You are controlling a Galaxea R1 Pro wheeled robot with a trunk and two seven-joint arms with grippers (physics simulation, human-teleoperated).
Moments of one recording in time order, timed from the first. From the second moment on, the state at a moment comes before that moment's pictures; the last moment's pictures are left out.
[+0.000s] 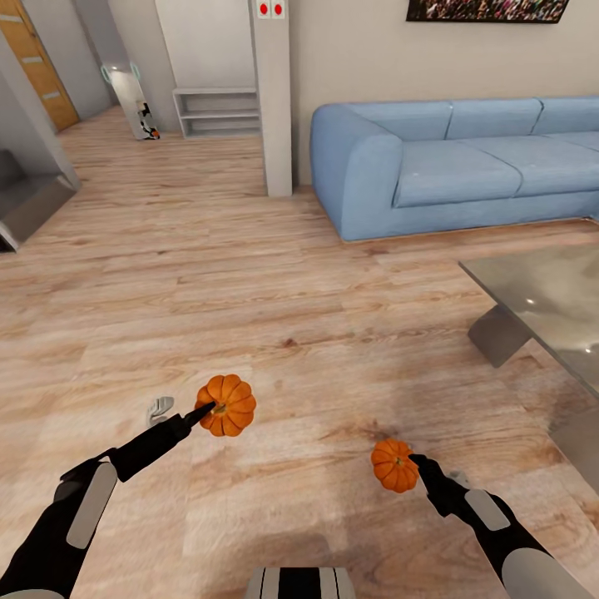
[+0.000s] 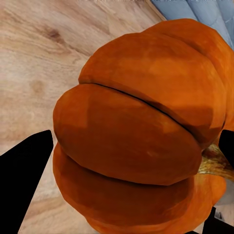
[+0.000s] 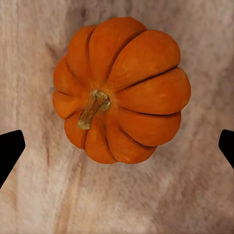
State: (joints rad) left arm -0.41 0.15 0.21 -1.15 0.56 0.57 -0.67; right arm -0.60 -0.14 -0.30 -0.41 -0.93 0.37 0.05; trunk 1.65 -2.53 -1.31
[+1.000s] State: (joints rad) left arm -0.41 0.14 0.21 -1.15 0.56 0.57 -0.67; right arm -0.60 -0.14 -0.30 -0.41 -0.93 0.37 0.05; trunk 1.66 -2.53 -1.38
